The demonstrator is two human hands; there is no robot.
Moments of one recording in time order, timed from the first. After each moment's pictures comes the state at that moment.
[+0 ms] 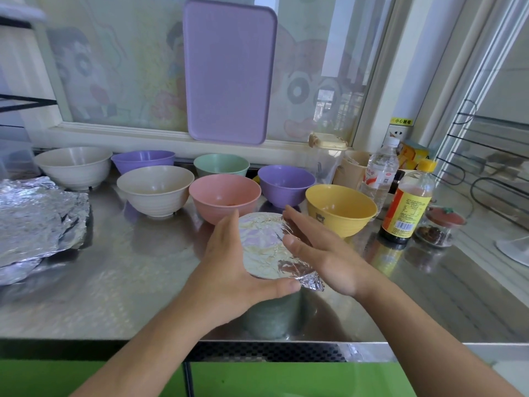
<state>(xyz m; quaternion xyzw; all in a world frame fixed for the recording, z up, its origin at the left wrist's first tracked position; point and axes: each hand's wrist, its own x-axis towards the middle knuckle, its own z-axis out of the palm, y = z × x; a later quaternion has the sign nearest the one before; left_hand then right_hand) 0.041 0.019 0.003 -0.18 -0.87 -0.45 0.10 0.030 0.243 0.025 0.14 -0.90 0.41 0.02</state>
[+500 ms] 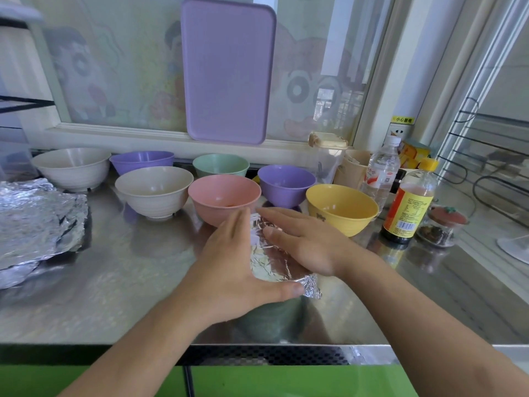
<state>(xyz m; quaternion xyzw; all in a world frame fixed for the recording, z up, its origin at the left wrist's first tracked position) 0.038 0.023 0.018 -0.24 -0.90 -0.35 0.13 0.006 0.221 0.047 0.19 -0.96 0.22 0.02</state>
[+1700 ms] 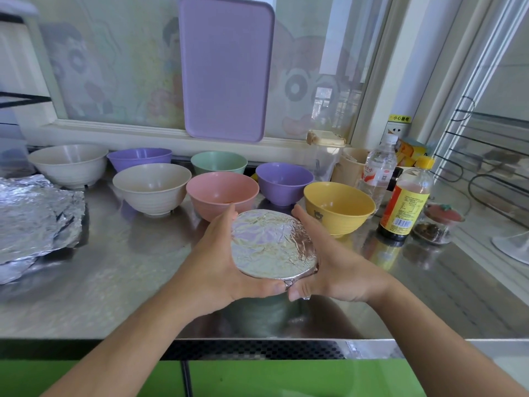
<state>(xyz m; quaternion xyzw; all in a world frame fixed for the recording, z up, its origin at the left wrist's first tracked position) 0.028 0.008 0.002 -0.24 -0.84 -0.48 0.08 0.036 0.258 0.015 0.19 -0.89 0.41 -0.04</state>
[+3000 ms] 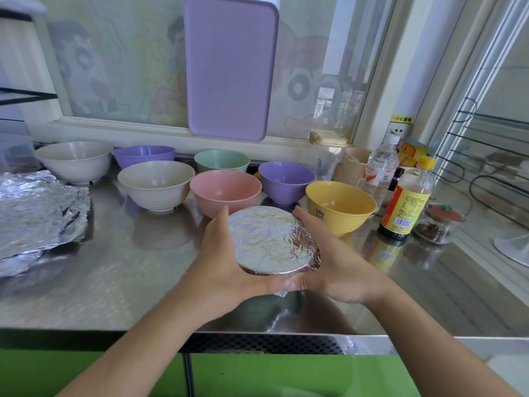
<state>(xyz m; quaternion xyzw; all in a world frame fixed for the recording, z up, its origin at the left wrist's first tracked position) 0.036 0.014 -0.008 -0.19 -0.83 -0.51 0.11 0.041 0.252 0.012 0.19 -0.90 0.40 0.03</state>
